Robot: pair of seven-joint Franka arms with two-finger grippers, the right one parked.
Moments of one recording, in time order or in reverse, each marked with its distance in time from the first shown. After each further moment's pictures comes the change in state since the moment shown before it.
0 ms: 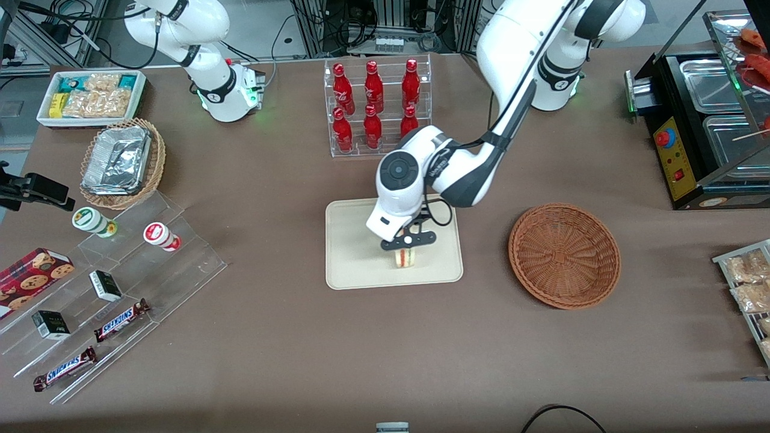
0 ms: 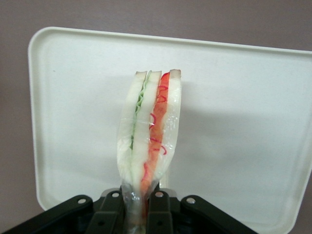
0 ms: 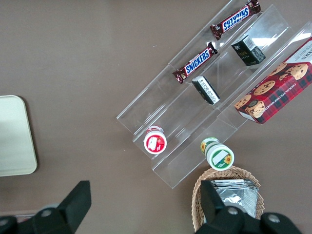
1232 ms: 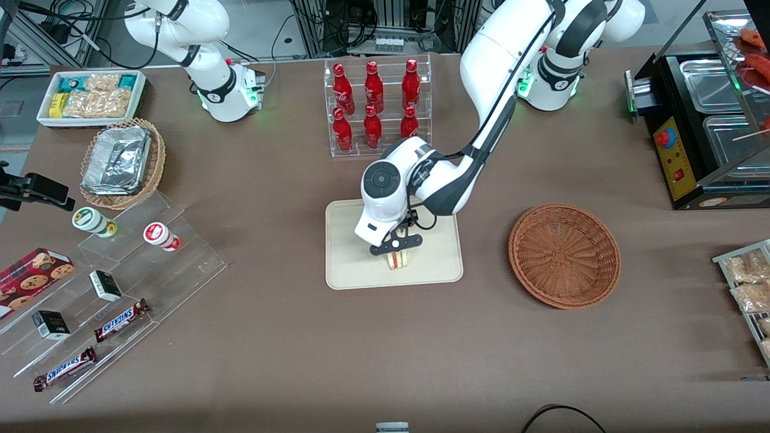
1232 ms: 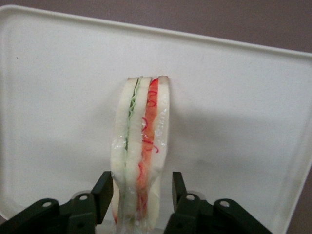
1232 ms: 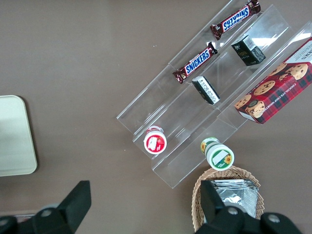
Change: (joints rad) arm -0.025 0.091 0.000 0.102 0.001 0.007 -0.084
